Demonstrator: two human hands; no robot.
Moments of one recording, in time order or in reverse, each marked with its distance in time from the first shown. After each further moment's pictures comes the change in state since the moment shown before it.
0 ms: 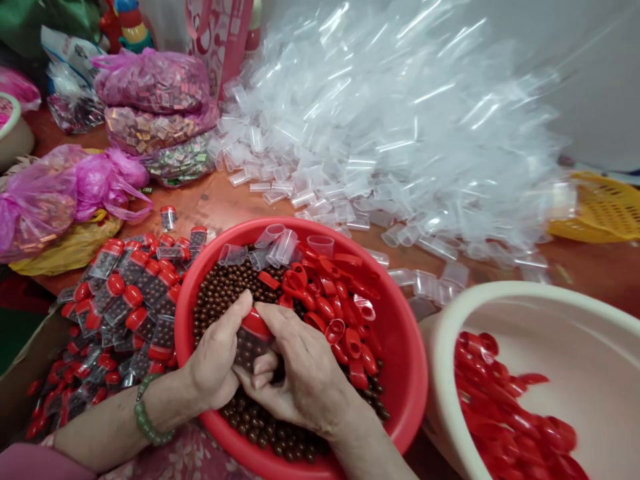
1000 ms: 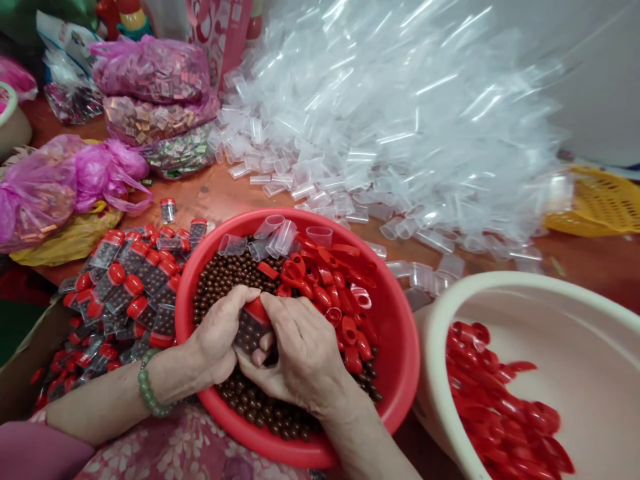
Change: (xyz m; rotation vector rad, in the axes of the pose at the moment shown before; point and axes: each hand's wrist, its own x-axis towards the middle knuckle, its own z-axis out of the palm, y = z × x) left_hand 0.005 0.011 0.006 0.017 0.164 -0.127; right_hand 0.002 0.001 0.002 -0.186 0.065 -0.099
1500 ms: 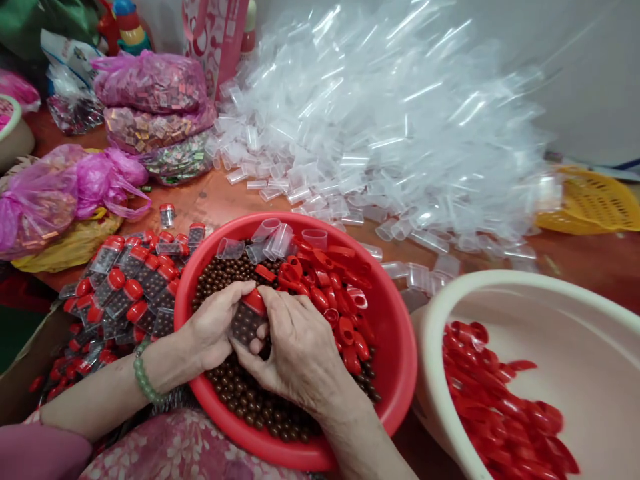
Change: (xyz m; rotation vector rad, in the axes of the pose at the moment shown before) left_hand 0.009 0.010 -0.012 -0.021 -0.079 -0.055; right_hand 0.002 0.000 0.002 -0.073 -0.084 0.075
